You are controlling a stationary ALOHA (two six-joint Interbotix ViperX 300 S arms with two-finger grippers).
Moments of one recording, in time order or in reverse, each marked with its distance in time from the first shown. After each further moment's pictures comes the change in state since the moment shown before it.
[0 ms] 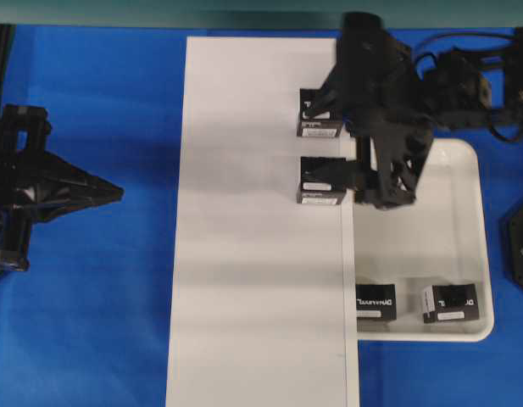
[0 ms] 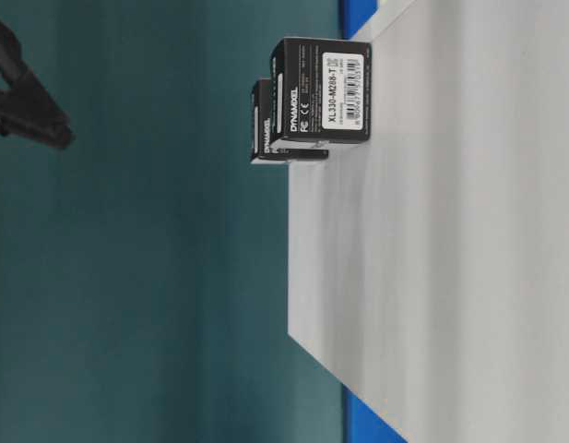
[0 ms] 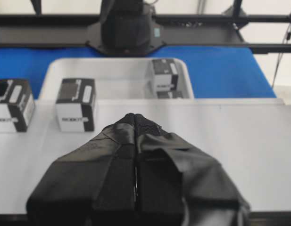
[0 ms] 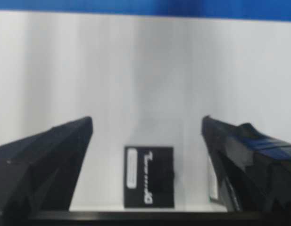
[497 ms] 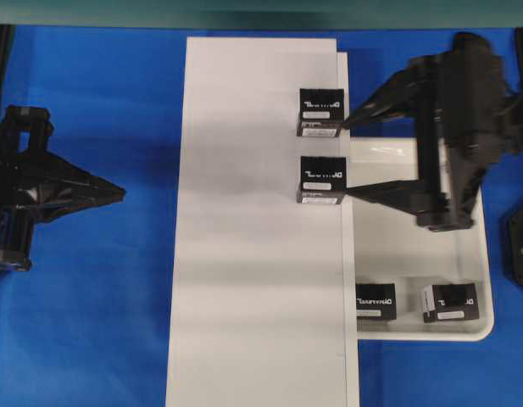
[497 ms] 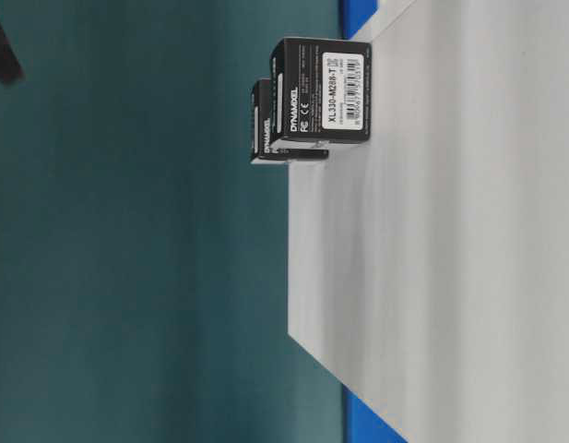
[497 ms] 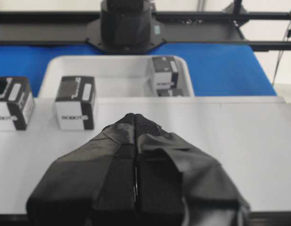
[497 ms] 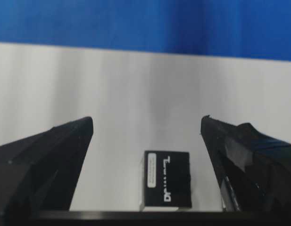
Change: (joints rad) left arm 0.000 0.002 0.000 -0.002 -0.002 0.000; right arm 0.049 -0.236 0.224 0.003 -0.207 0.023
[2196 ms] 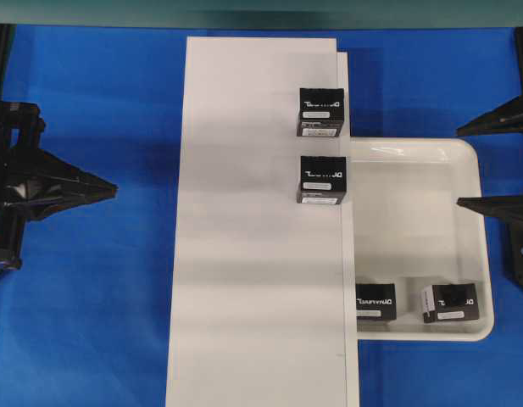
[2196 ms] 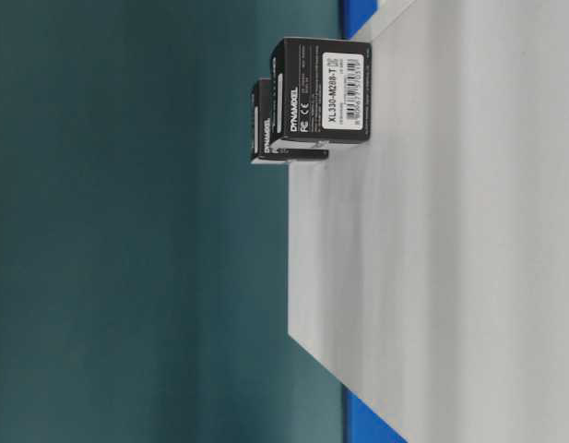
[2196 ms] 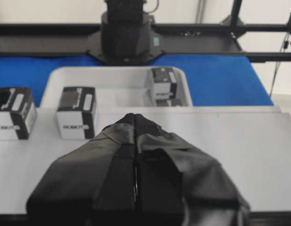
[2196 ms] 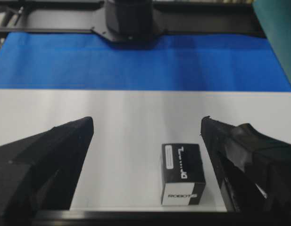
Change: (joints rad) left arm -0.002 -0.032 0.000 0.002 0.000 0.000; right arm 0.035 -0.480 0.341 0.000 -0.184 0.081
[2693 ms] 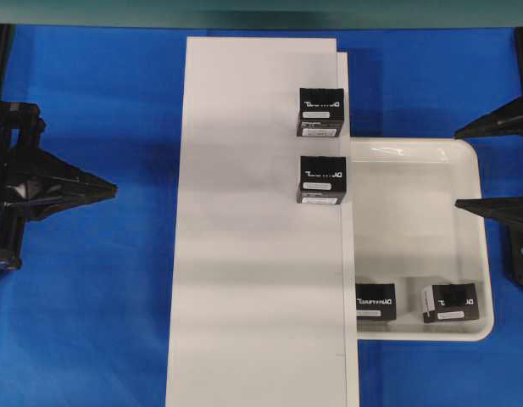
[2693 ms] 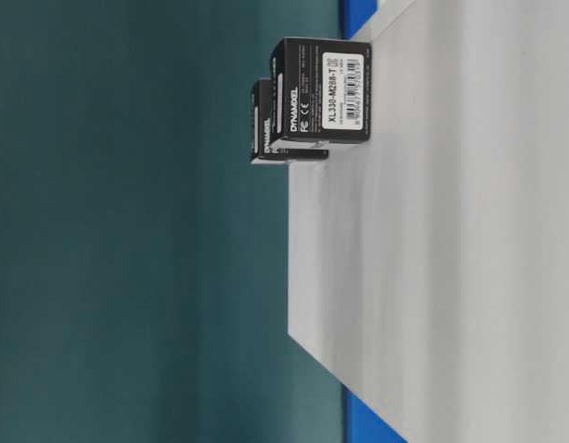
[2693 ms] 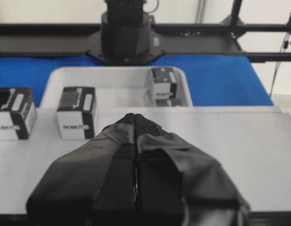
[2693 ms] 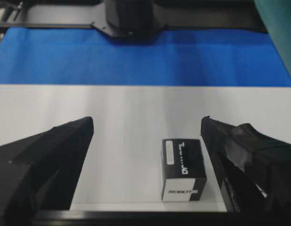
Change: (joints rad) left arm 0.000 0.000 0.000 0.000 0.000 0.000; right arm 0.000 0.000 0.009 0.000 0.002 0.002
